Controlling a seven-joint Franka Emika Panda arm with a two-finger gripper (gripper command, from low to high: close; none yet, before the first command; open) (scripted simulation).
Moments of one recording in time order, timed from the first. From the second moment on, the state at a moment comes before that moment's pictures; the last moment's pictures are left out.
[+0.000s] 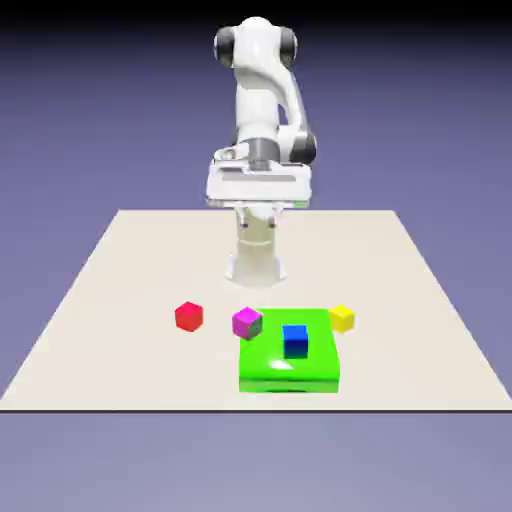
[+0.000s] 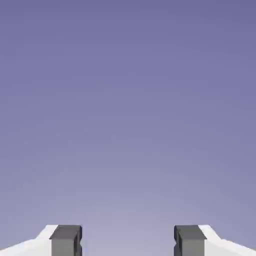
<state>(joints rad) 0.01 -0.60 0.04 -2.80 0.02 3.01 0.77</state>
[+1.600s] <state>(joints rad) -0.20 -1.62 1.78 -2.54 0.90 2.00 2.12</state>
